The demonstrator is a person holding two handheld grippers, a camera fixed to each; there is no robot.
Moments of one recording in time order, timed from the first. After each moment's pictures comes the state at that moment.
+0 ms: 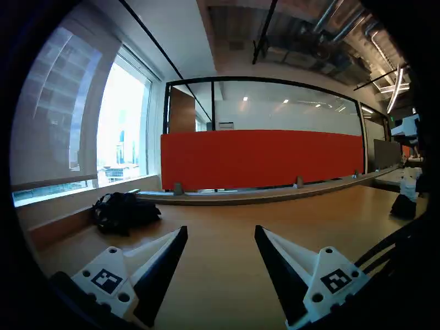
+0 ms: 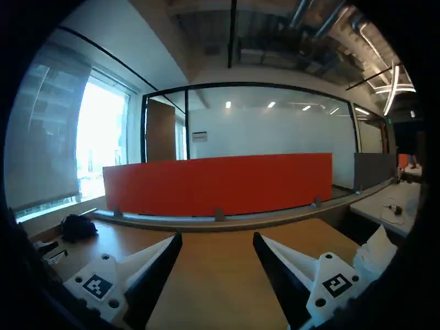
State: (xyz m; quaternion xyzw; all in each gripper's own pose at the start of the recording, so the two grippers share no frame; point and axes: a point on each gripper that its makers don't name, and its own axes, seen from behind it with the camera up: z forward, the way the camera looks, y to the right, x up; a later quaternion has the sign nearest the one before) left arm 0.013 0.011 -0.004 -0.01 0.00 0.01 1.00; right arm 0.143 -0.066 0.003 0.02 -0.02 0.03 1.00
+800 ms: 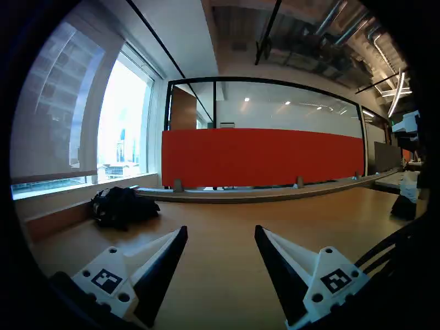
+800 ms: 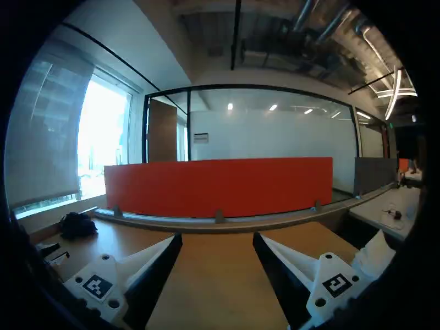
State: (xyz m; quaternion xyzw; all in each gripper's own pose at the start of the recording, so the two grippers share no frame) left arm 0.001 0.008 -0.002 -0.01 0.00 0.00 1.00; right arm 0.150 -0.067 0.001 0.02 -0.01 0.02 1.00
